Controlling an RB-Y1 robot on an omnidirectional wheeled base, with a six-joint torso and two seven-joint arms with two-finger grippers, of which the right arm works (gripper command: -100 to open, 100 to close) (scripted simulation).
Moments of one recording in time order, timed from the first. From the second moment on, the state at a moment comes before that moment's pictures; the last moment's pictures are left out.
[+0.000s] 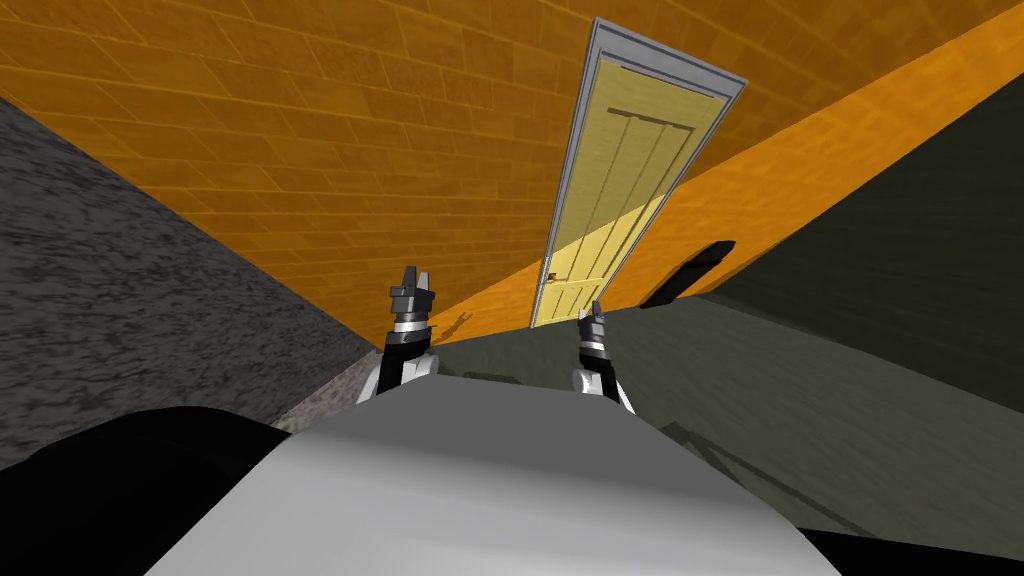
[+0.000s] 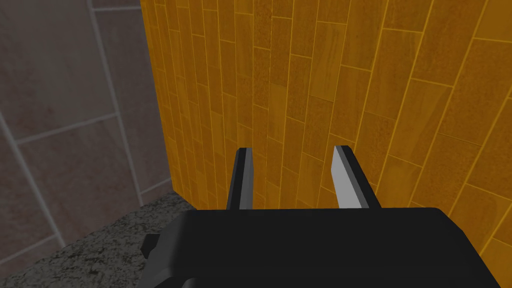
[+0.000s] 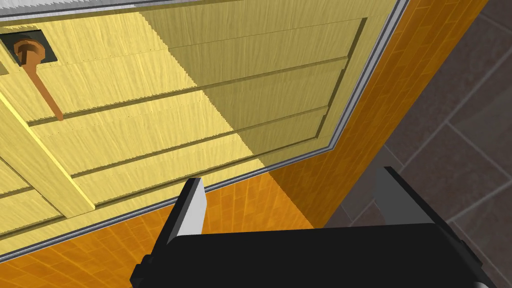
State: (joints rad) arm 0.30 -0.11 0.01 -1.76 -0.20 -0.53 0.07
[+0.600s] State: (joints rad) arm 0.24 -0.14 0.04 -1.59 -0.23 -0.58 0.07
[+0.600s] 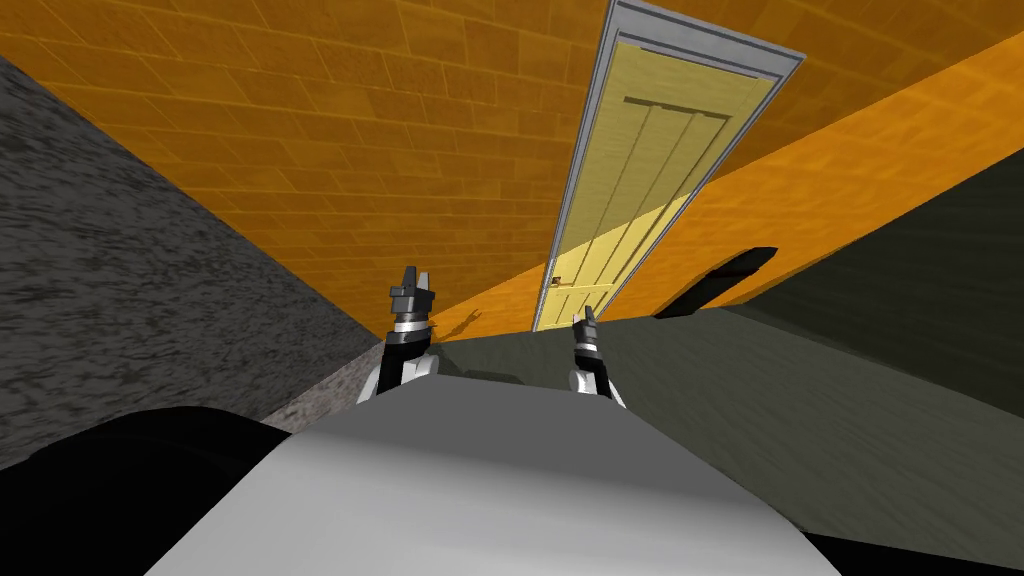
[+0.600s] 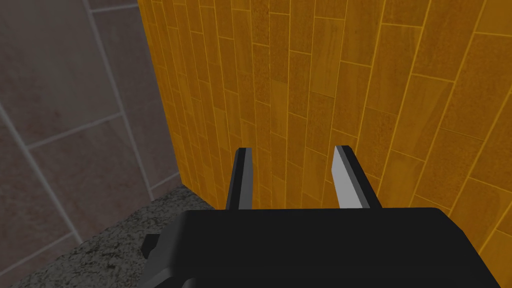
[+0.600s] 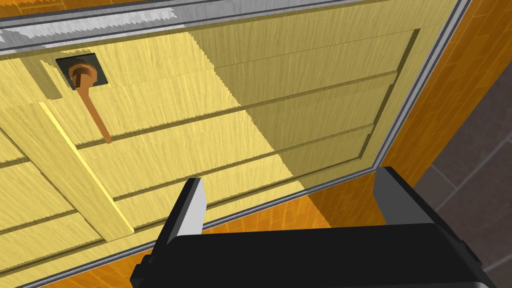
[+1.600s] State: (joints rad) arm 0.15 -0.17 0.07 -1.33 -0.30 -0.65 0.06
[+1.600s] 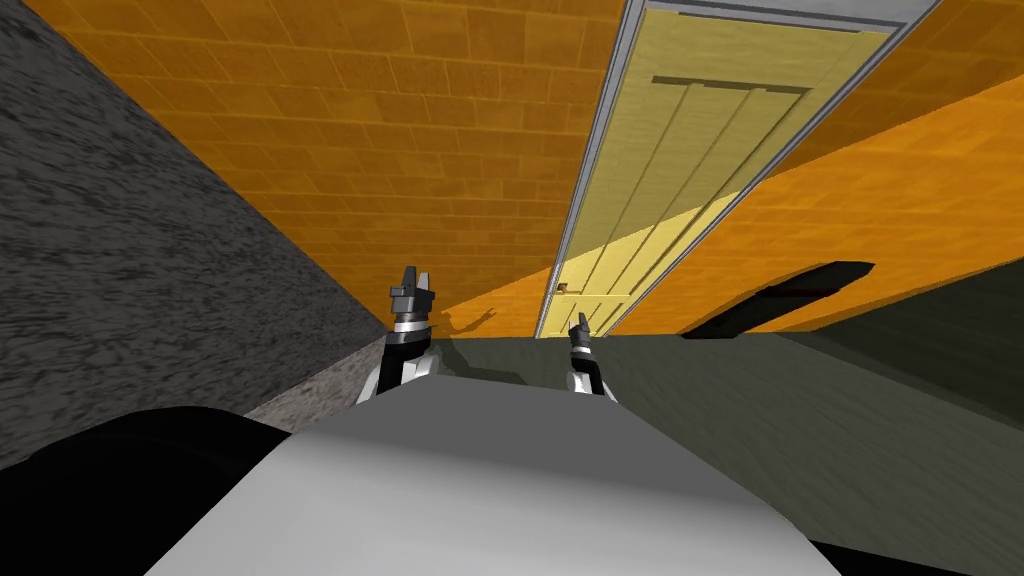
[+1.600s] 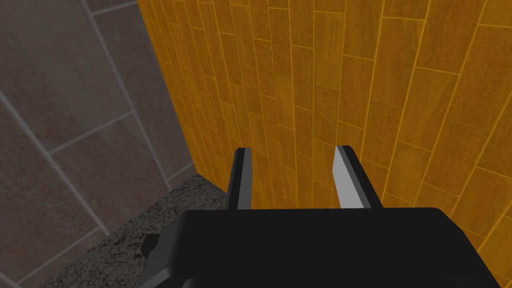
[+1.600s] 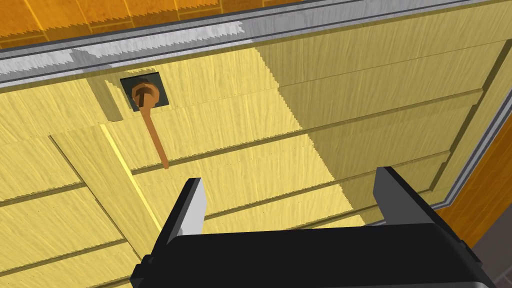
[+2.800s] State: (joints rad) arm 0.03 -0.21 0.11 -1.00 -0.37 -0.74 0.05
